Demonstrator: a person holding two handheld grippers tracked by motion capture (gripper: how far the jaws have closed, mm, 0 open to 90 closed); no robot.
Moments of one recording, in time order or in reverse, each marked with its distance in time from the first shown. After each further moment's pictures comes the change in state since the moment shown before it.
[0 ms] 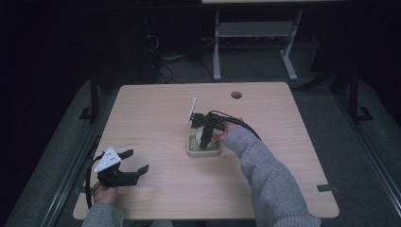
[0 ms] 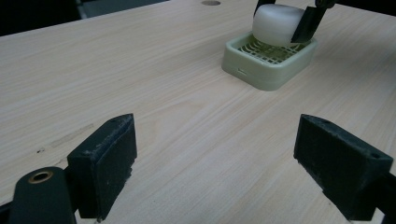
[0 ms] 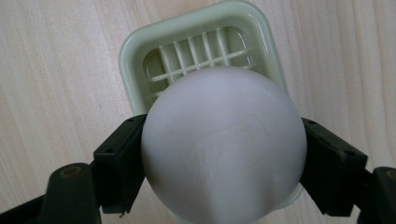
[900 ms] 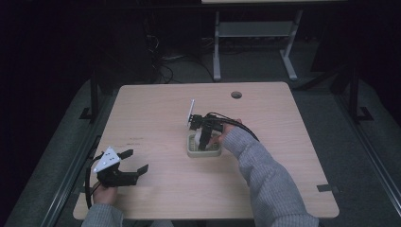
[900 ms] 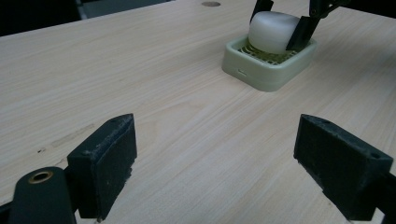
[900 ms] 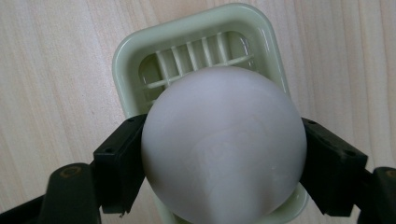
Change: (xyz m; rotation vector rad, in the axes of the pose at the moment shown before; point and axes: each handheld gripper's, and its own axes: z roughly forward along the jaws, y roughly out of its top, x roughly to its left) left arm 0.001 0.000 -0.001 -0.008 -0.002 -0.004; right arm 0.001 0.003 0.008 0.000 -0.015 -0.012
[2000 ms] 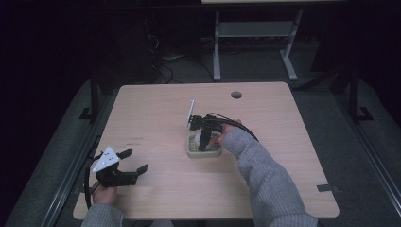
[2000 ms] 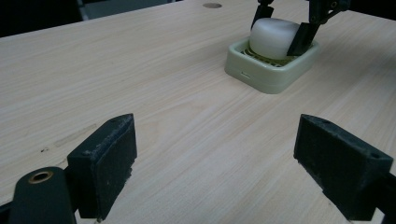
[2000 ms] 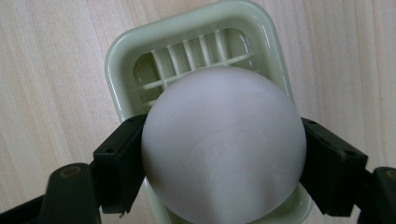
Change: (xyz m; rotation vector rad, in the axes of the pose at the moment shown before) left arm 0.001 0.000 -0.001 -0.004 0.005 -0.005; right arm -0.002 0.000 0.005 0.010 0.020 0.002
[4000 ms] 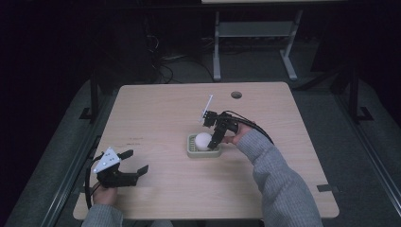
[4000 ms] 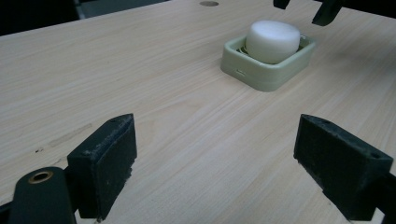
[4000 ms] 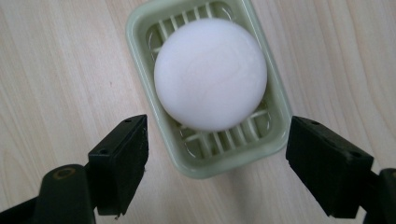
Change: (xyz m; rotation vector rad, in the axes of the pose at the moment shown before) left arm -0.002 0.000 0.000 0.014 -0.007 0.016; right arm 0.003 -0.044 -0.036 -0.103 -0.014 0.089
